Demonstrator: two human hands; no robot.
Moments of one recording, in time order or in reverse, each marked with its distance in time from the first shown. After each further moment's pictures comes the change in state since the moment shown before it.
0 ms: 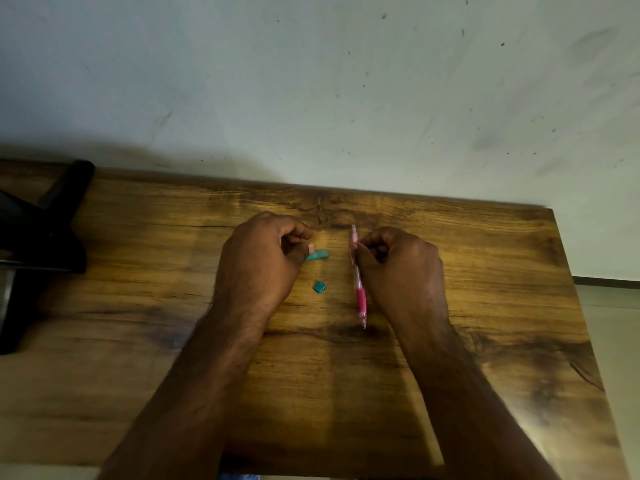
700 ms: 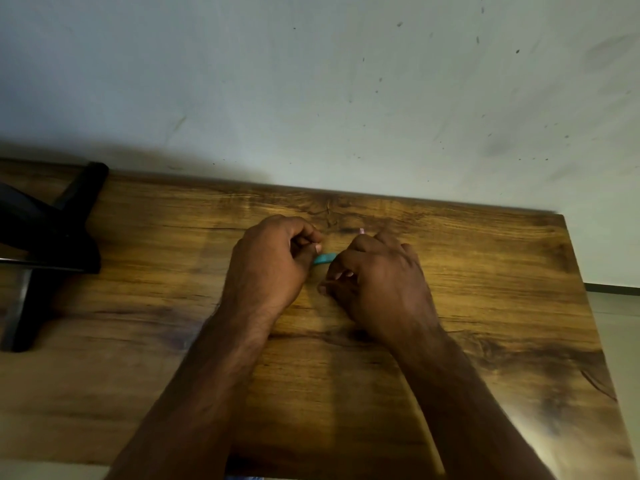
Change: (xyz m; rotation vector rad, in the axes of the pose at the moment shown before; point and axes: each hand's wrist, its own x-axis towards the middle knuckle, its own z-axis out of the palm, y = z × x) left_hand 0.000 0.003 -0.005 -0.025 -0.051 -0.033; right_hand -0.011 -0.014 0.007 -0.348 -0.194 -0.459
